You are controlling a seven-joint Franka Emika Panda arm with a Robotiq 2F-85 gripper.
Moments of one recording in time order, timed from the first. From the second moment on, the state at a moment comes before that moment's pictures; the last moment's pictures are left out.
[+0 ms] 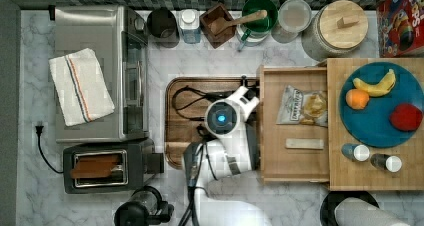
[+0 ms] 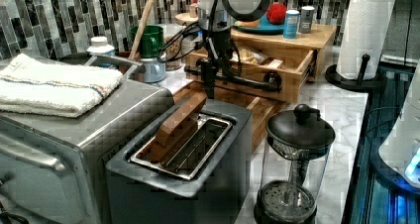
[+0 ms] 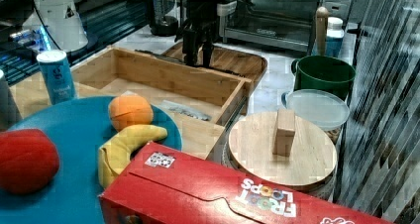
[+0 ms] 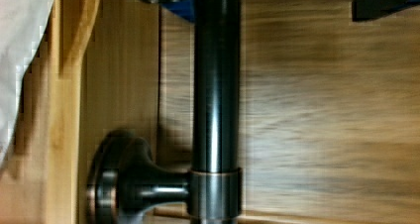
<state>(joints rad) -0.12 0.21 0.12 -2.40 -0.34 1.05 -0.56</state>
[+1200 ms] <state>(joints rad) -0.15 0.16 0.17 -2.41 -0.28 1.01 -0.38</state>
